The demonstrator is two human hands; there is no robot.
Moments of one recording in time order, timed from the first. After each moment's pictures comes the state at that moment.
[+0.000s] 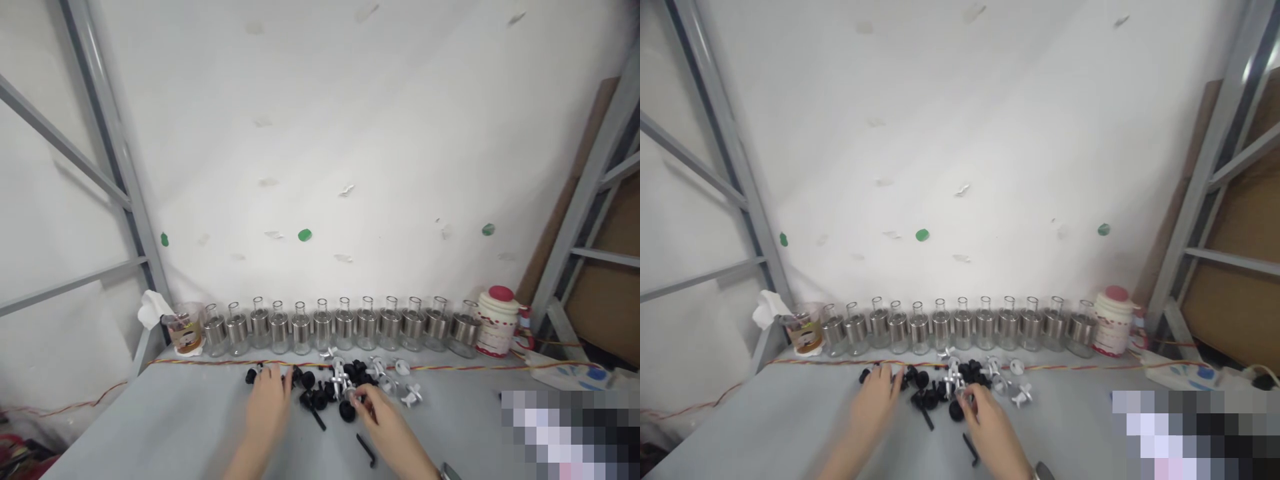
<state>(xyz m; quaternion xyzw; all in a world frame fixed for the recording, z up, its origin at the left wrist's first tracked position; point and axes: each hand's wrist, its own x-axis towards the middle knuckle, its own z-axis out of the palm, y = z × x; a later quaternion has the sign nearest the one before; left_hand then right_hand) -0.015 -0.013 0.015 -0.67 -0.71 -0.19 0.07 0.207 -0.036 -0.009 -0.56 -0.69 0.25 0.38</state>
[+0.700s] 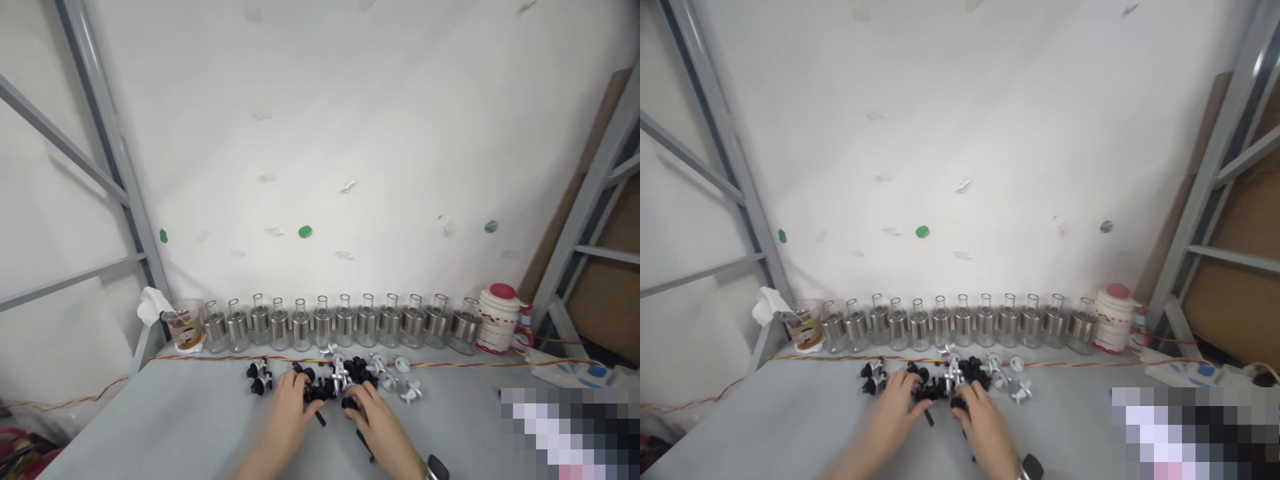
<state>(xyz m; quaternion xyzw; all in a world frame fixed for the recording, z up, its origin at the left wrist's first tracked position) 0.006 -0.017 -0.010 -0.76 -0.57 -0.29 -0.08 0.200 -0.038 -0.016 -0.55 -0.73 0.20 0.35</state>
